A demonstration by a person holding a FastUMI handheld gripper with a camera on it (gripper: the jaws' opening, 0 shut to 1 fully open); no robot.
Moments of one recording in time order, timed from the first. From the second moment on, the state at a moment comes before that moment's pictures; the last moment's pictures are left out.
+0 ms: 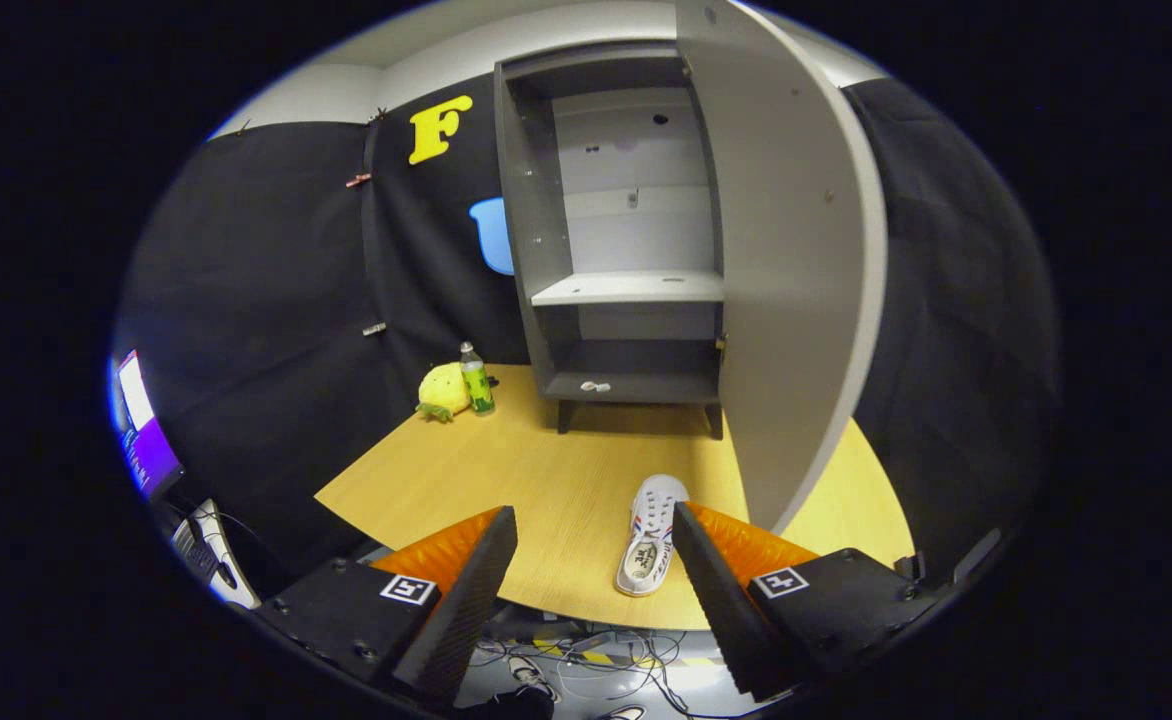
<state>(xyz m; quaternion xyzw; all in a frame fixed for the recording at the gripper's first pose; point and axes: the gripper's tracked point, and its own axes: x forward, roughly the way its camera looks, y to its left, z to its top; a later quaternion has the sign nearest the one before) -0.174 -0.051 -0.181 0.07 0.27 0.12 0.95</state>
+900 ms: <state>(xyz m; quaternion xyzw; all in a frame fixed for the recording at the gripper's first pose) -0.054 -0.043 -0.426 -0.05 0.43 0.00 0.90</state>
